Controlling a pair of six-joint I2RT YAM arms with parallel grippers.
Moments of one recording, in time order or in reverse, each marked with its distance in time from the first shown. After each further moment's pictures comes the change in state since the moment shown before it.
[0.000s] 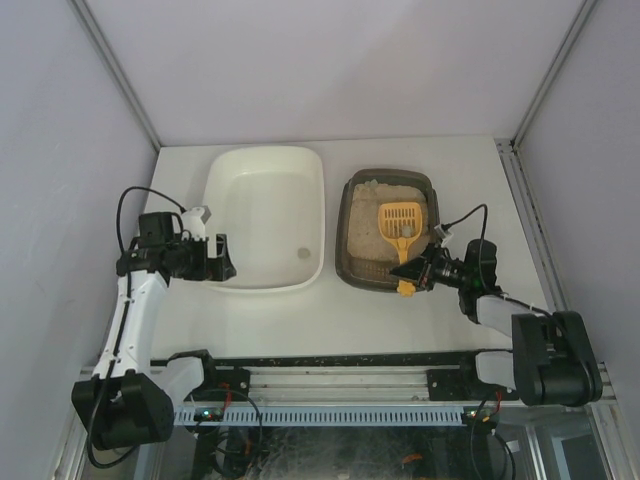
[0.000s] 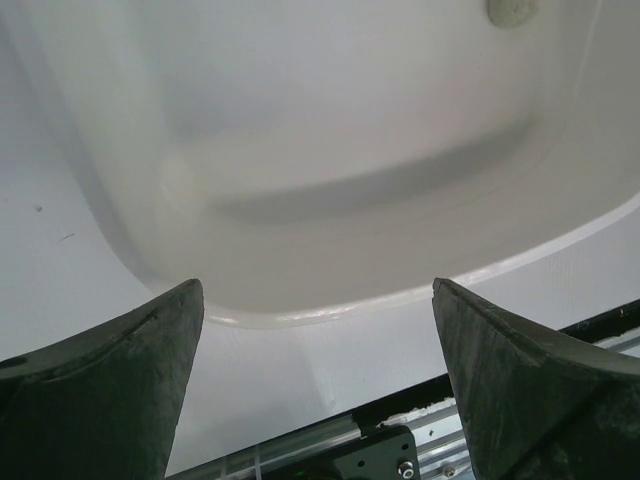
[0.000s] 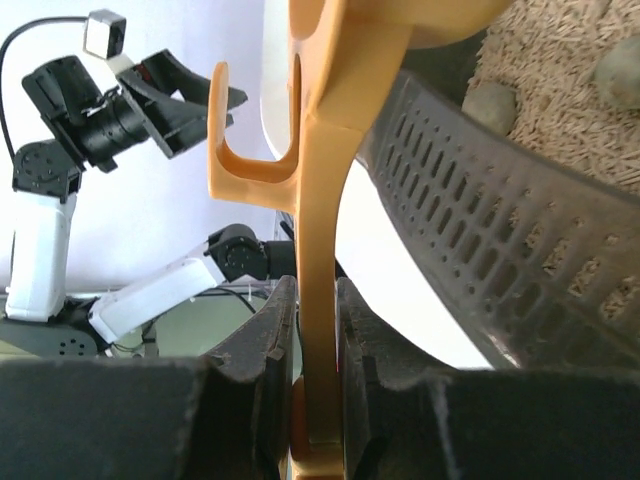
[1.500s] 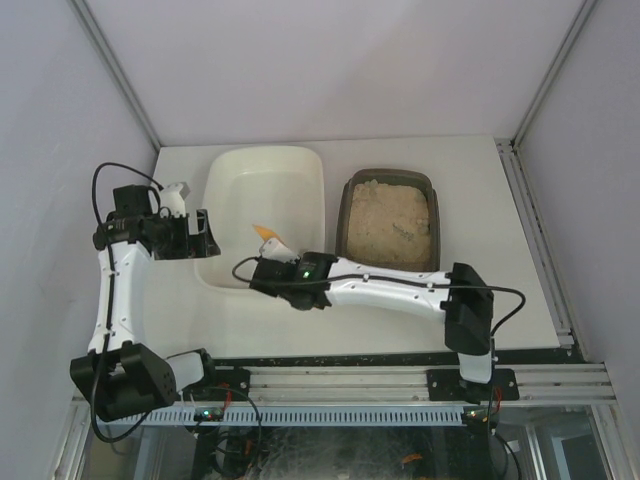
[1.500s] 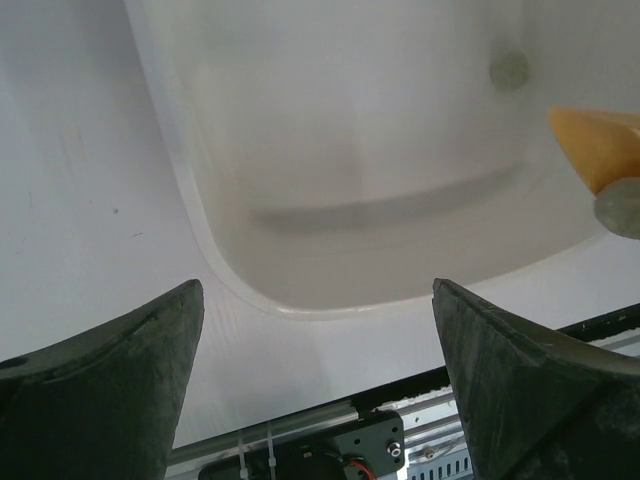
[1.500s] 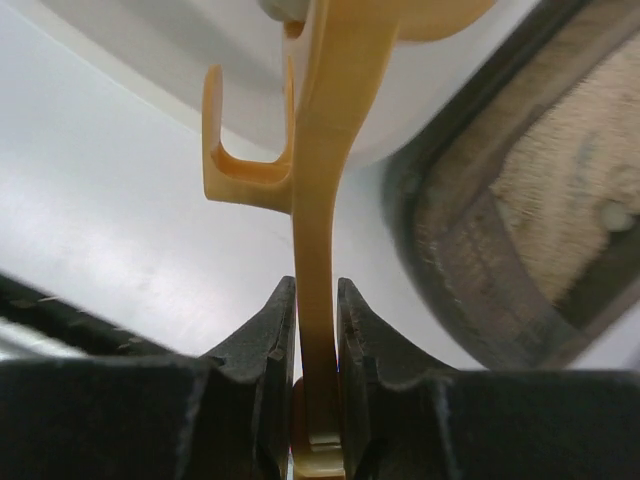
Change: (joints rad) left arm 0.126 0.159 0.272 -0.148 0.026 0.027; right arm 1.212 0.587 1.424 -1.696 1.544 -0.713
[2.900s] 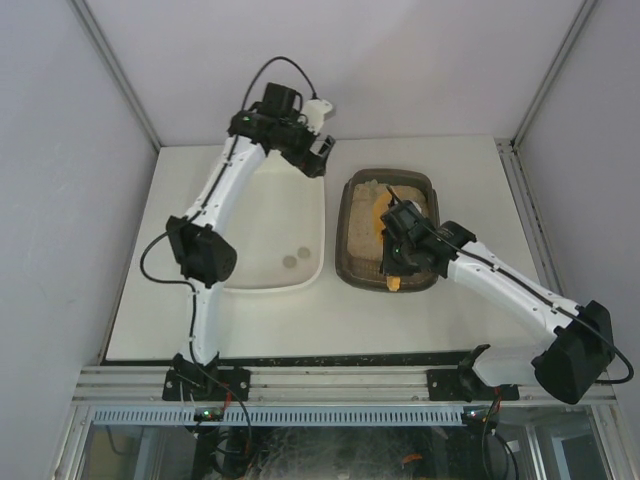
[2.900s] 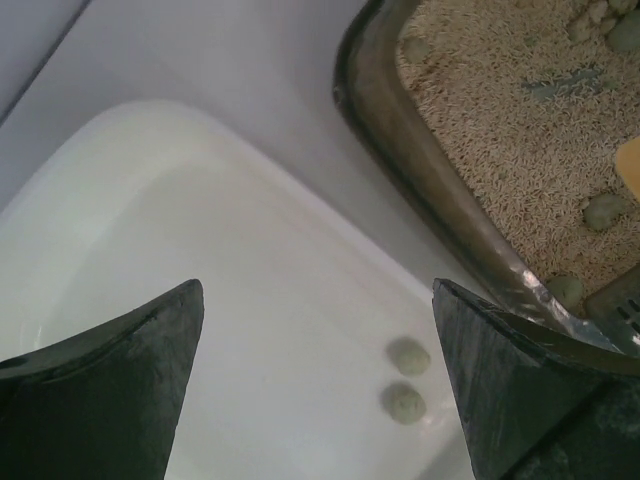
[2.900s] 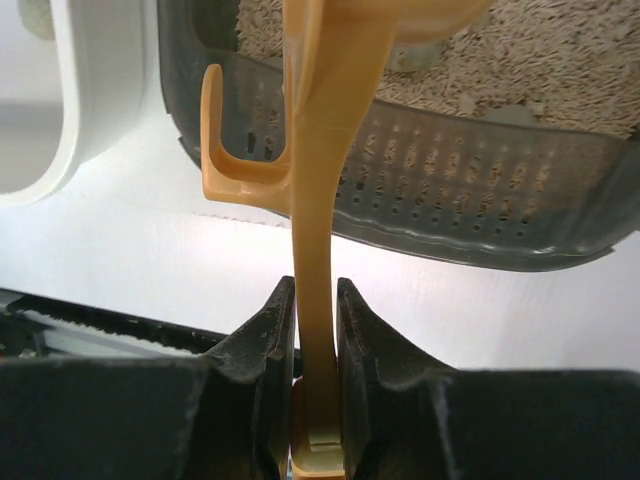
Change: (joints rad) left arm -0.626 0.977 1.278 -0.077 -0.099 0.139; right arm -0.552 -0.566 -0.571 0.155 -0.359 0.307
